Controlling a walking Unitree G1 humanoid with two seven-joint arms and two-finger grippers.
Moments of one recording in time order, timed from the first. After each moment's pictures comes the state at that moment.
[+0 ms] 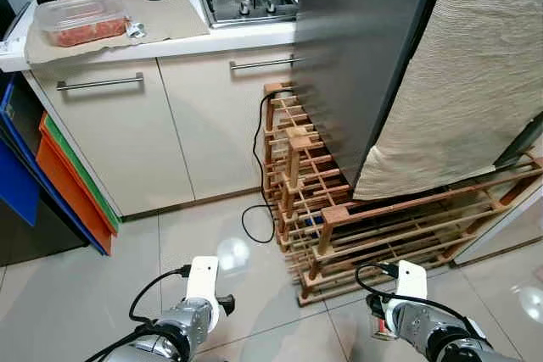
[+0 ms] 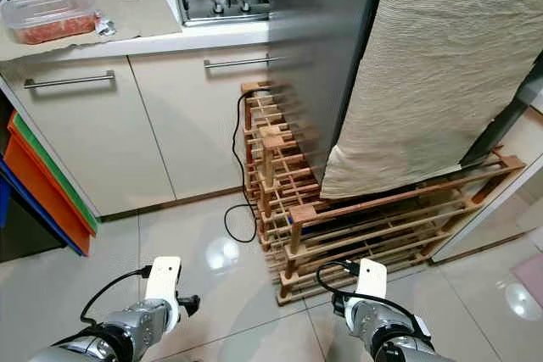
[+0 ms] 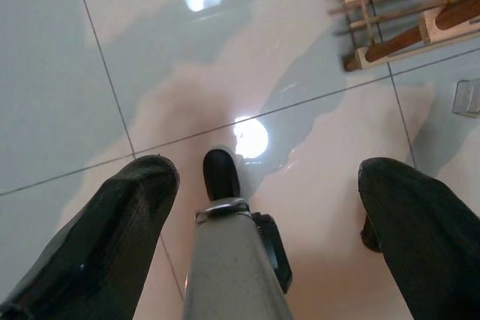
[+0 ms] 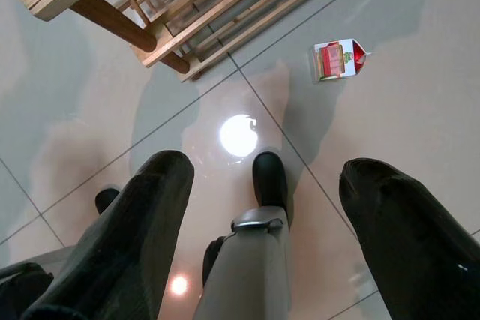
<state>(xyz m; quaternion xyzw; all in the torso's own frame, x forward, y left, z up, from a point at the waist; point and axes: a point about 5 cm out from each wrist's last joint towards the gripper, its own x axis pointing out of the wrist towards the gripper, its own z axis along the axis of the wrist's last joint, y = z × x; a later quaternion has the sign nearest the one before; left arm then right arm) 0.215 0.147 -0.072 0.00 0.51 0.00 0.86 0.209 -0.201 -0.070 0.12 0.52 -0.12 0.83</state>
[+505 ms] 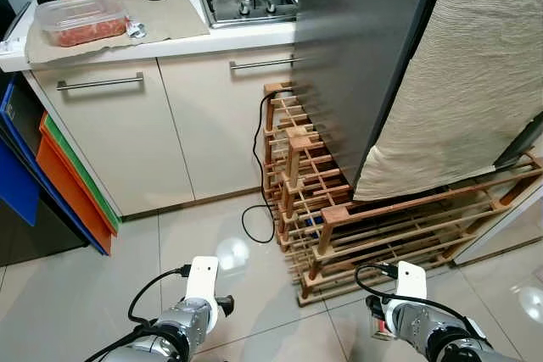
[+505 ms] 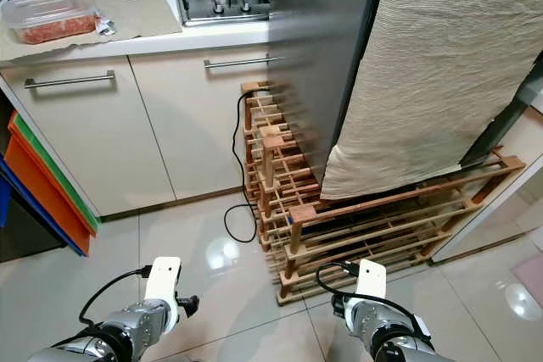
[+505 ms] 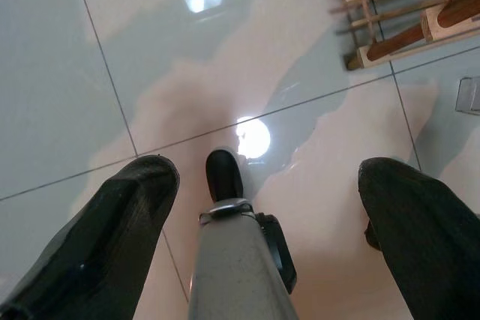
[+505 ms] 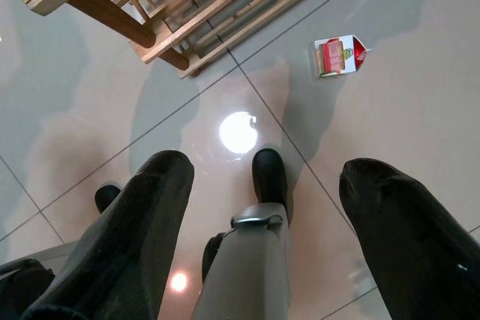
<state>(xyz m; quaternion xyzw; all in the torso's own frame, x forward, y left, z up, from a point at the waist) 0.216 0.149 -0.072 0.01 0.51 -0.01 0.86 0.209 -0.200 -0.071 0.12 0.53 -0.11 0.83</state>
